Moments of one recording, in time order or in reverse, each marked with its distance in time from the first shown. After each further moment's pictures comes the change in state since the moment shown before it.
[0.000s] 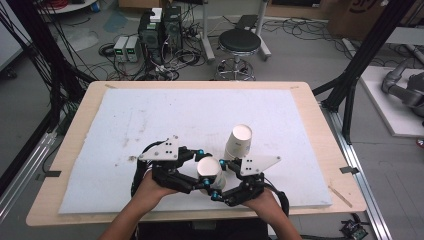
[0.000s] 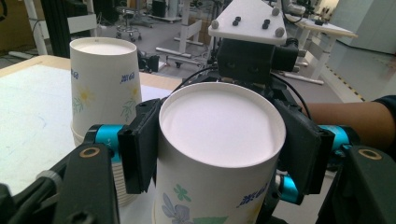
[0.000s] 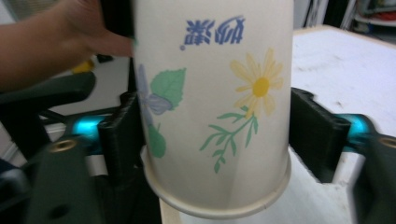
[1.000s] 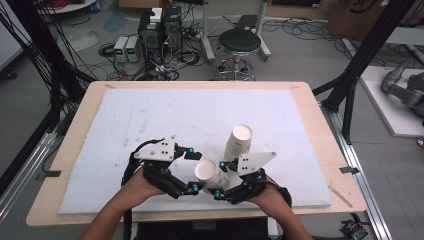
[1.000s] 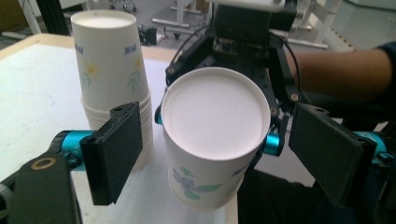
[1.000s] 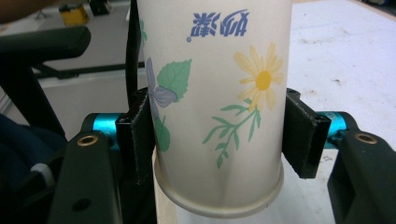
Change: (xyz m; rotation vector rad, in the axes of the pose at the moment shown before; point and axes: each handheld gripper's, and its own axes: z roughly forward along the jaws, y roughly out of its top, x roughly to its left) left arm 0.004 0.005 -0.017 0.161 -0.006 0.057; right arm -0.004 0.012 -0.003 0.186 -0.001 -0.081
